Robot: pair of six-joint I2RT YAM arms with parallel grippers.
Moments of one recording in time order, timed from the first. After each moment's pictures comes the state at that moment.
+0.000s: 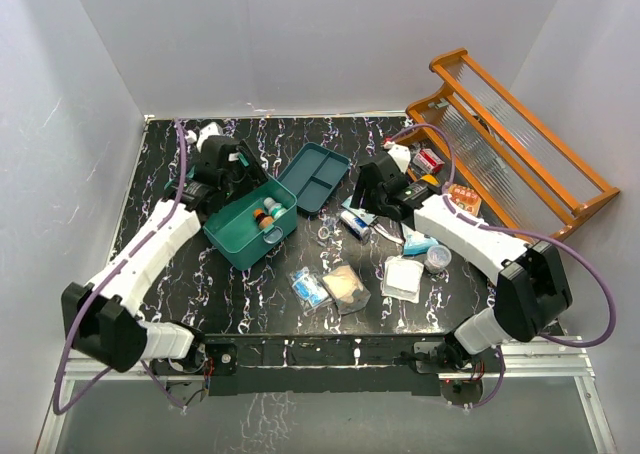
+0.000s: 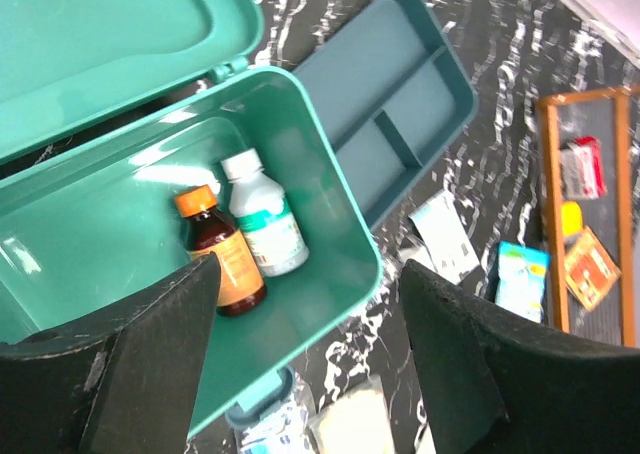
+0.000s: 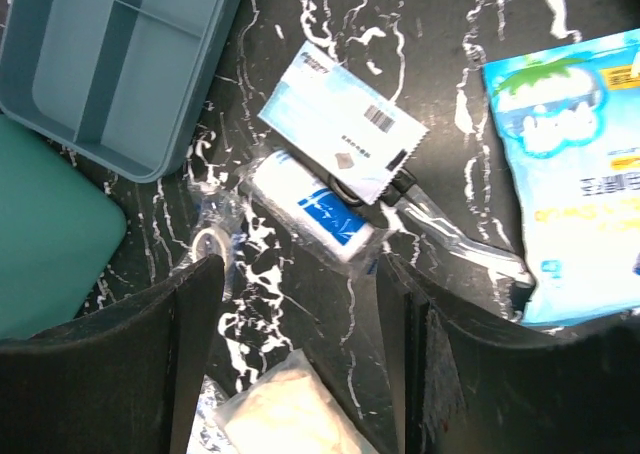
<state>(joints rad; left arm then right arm) -0.41 1.35 1.19 -0.55 -0.24 -0.81 0.59 1.48 1.14 -0.51 0.31 0.71</state>
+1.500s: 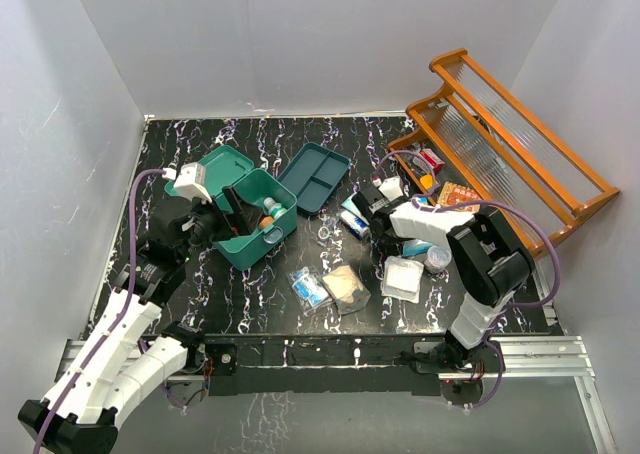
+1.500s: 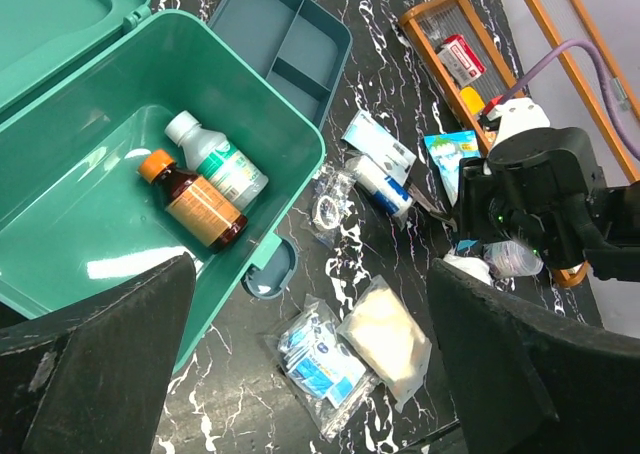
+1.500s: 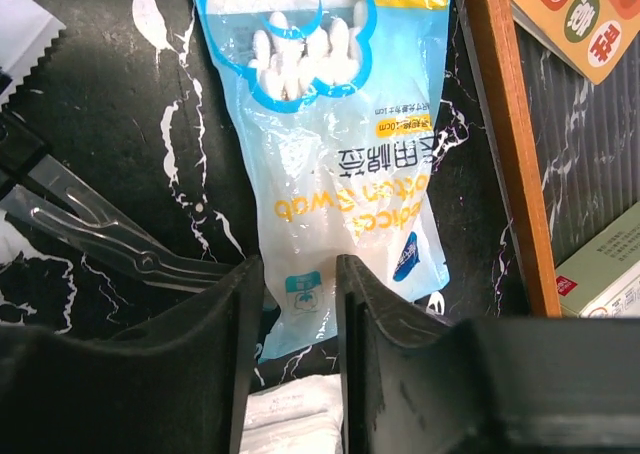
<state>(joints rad) -0.41 0.73 0.80 -0.43 0.01 -0.53 0.57 1.72 0.98 -0.56 0.69 0.37</state>
